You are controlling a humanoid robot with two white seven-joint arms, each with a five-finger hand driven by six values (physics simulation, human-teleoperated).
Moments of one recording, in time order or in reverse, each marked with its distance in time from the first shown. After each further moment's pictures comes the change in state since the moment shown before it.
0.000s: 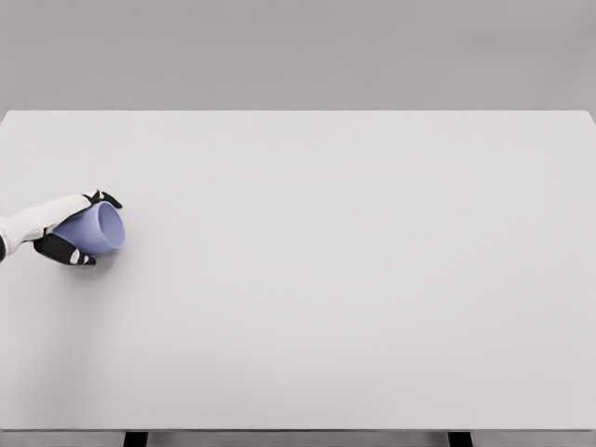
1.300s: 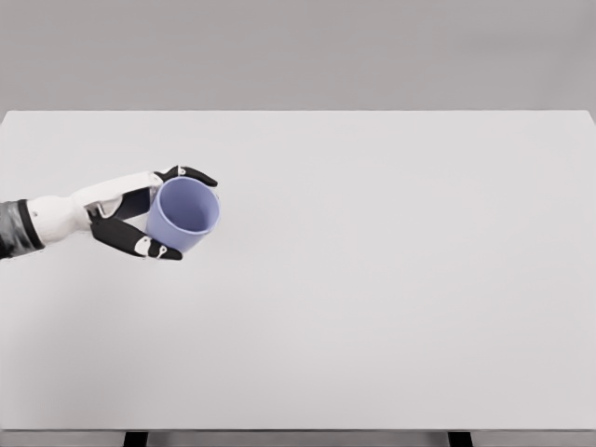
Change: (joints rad) left arm -0.028 -0.122 0.075 0.033 0.638 -0.465 -0.395; right arm 0.000 0.000 0.000 0.000 0.000 0.000 0.000
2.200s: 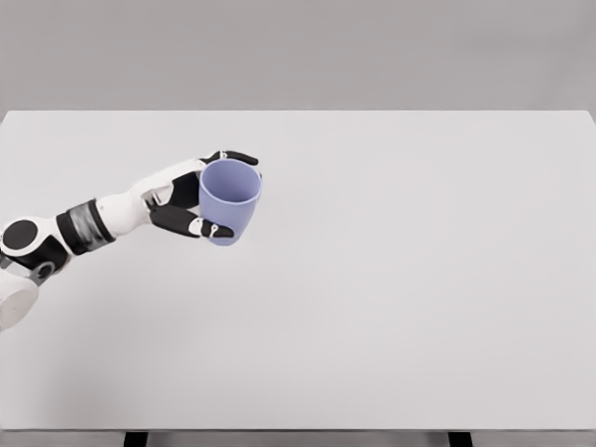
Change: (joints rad) left arm 0.152 -0.342 0.223 0.243 0.037 0.027 -0.097; right arm 0.000 0.000 0.000 0.000 0.000 0.000 0.000
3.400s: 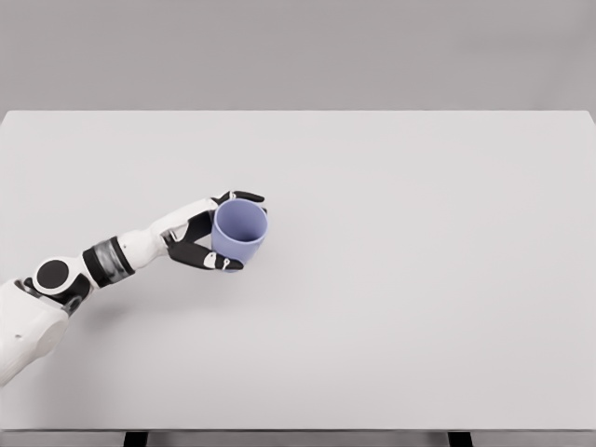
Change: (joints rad) left arm 0.100 -0.128 0.032 0.204 -0.206 -0.173 0.000; right arm 0.000 0.000 0.000 0.000 0.000 0.000 0.000
